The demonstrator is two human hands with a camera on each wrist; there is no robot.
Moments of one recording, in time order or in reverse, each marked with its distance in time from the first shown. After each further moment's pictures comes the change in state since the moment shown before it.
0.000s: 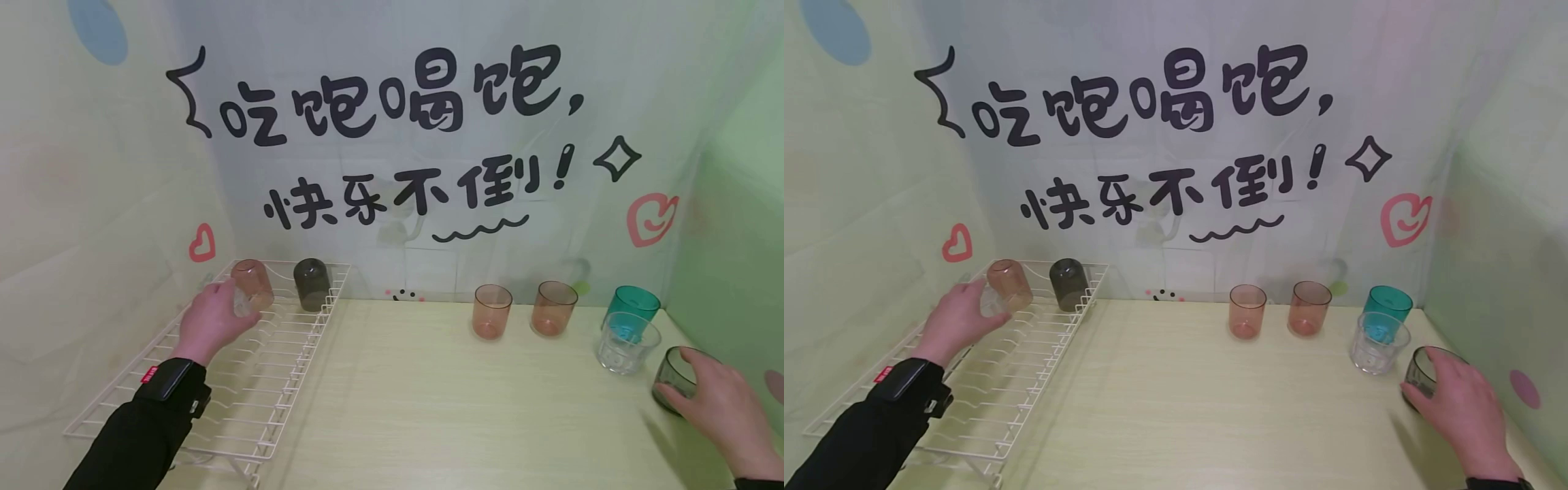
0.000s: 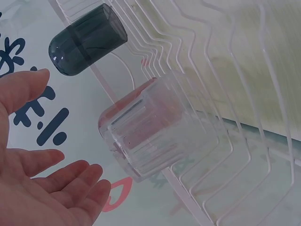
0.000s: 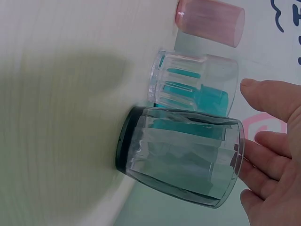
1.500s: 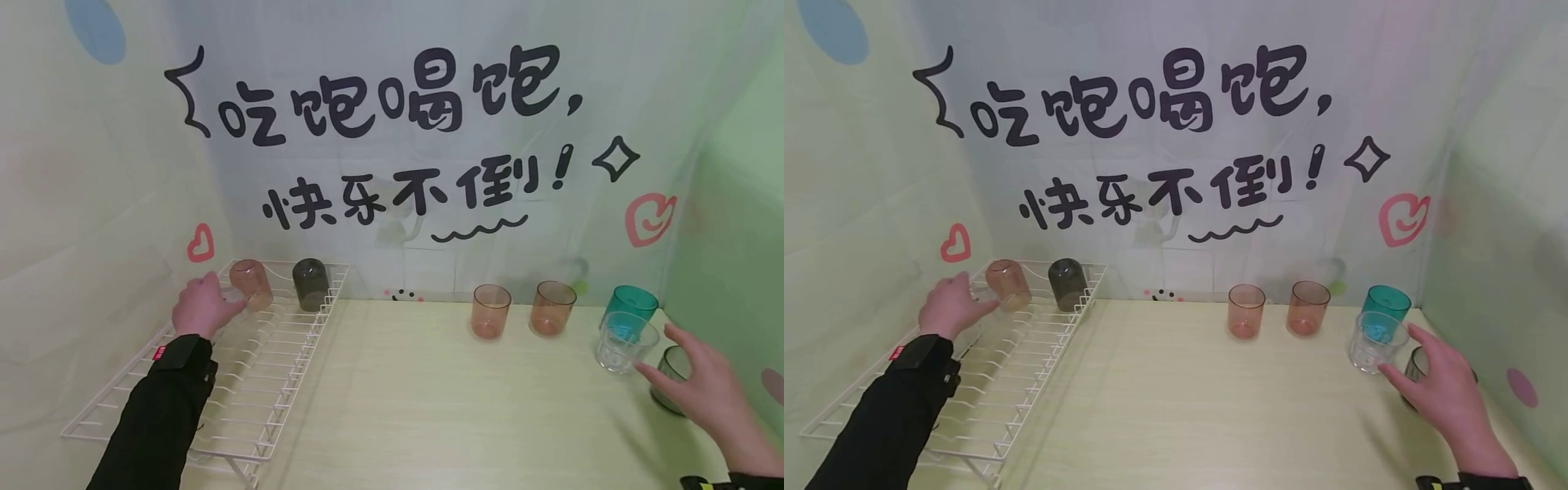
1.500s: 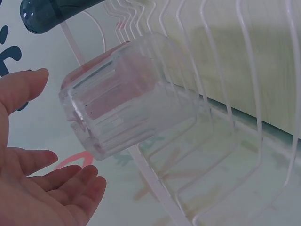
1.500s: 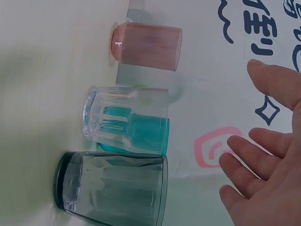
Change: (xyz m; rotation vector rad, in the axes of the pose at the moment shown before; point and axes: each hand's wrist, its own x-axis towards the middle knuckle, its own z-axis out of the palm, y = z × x) left_hand 0.024 -0.028 0.007 0.018 0.040 -0.141; right_hand 0.013 -0.040 -0.022 0.239 -0.017 0.057
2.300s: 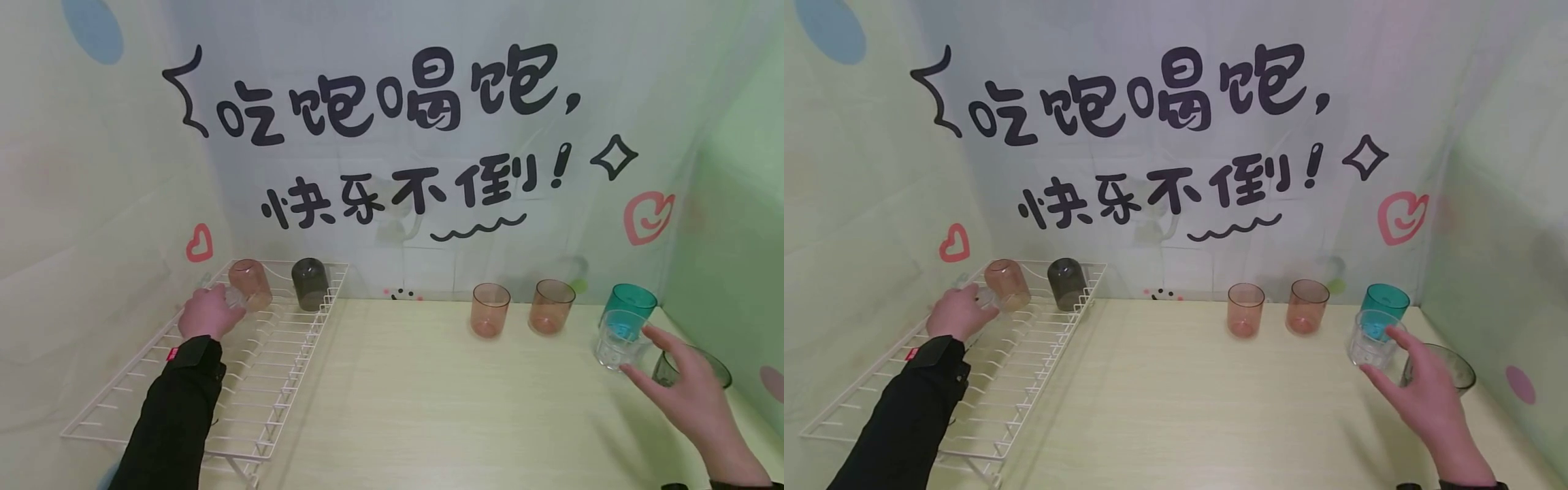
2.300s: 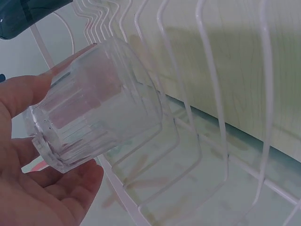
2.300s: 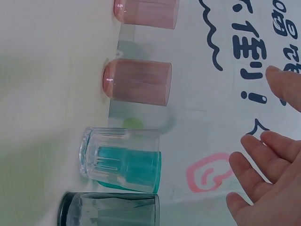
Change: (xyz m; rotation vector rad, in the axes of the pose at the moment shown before) left_hand 0.001 -0.007 0.021 0.021 -0.090 -0.065; right_hand -0.012 -0.027 0.009 0.138 0.069 -0.038
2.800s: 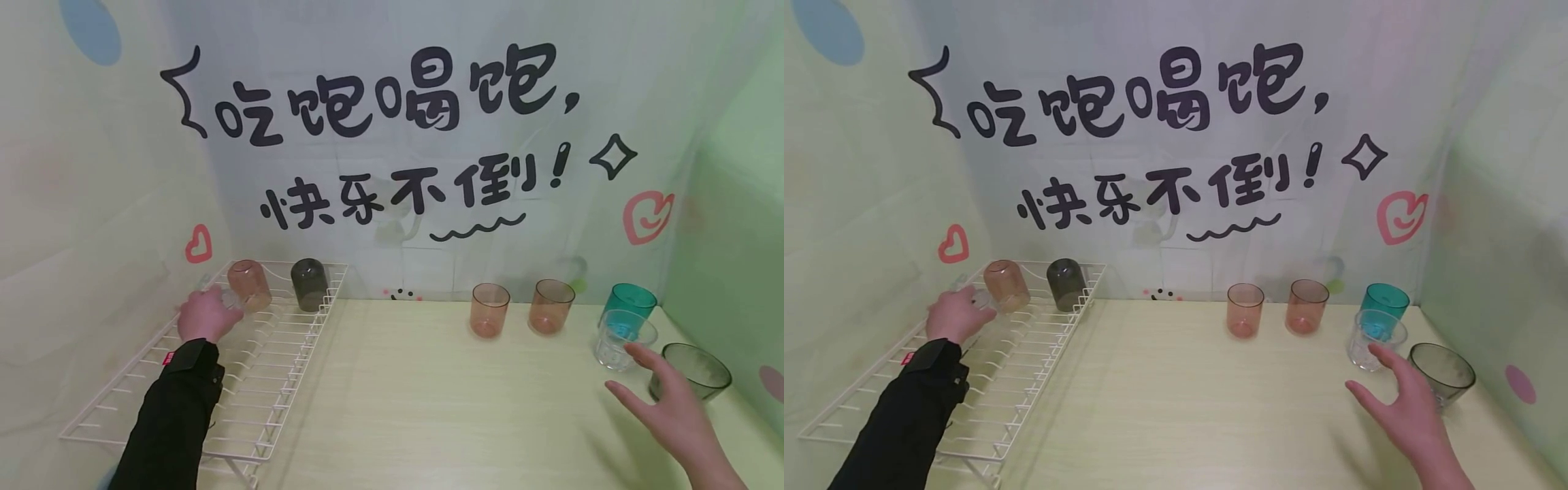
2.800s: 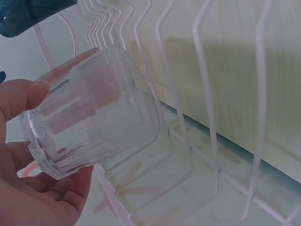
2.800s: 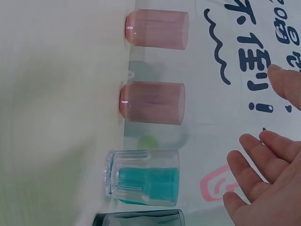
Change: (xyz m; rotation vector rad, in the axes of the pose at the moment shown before) left_hand -0.003 0.000 -0.001 -0.026 0.039 -0.006; right_hand -0.022 -0.006 0.017 0.062 -0.064 0.054
